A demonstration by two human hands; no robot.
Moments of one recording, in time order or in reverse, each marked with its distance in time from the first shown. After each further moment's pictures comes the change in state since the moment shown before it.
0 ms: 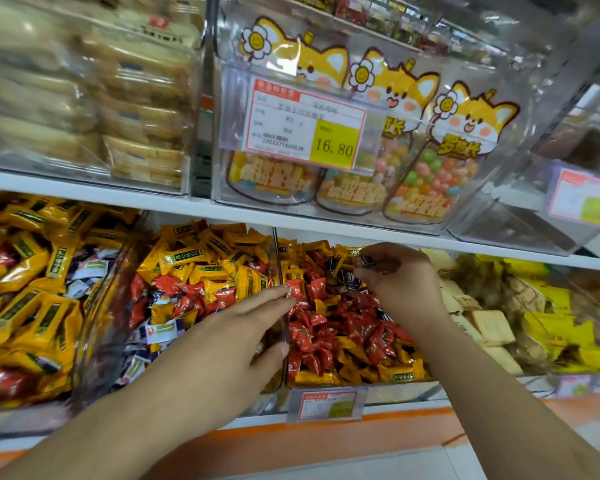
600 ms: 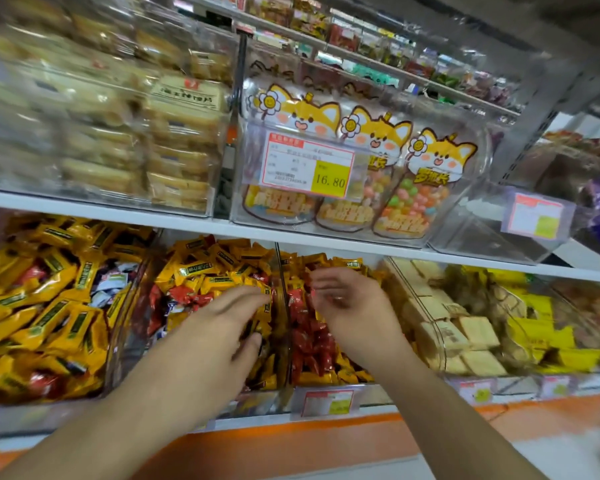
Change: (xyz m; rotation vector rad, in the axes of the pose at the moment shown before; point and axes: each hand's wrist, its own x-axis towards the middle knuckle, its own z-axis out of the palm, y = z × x) left_hand -0.026 0.021 -0.045 0.125 0.048 -0.070; right_hand -0.067 -0.065 0.025 0.121 -0.233 -0.068
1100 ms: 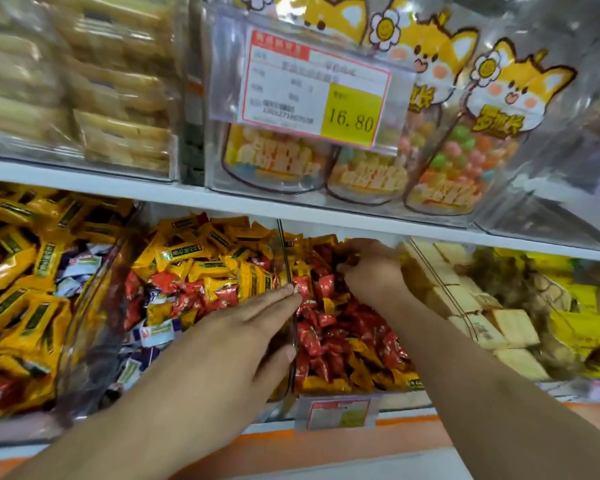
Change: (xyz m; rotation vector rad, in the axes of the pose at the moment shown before) left_hand 0.026 0.010 0.036 0.041 -0.081 0.040; right_hand 0.109 0.083 0.005 -0.542 0.025 0.127
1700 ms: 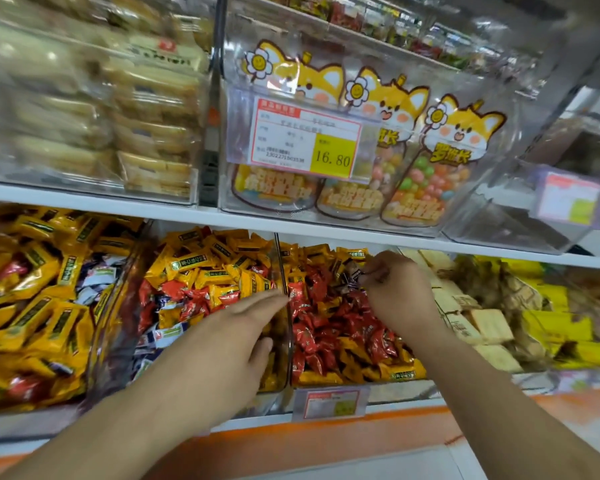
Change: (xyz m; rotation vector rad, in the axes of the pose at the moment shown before) left_hand -0.010 -0.011 -0.011 -0.080 0.016 -0.030; right_hand -0.064 0.009 -0.049 0.166 0.187 0.028
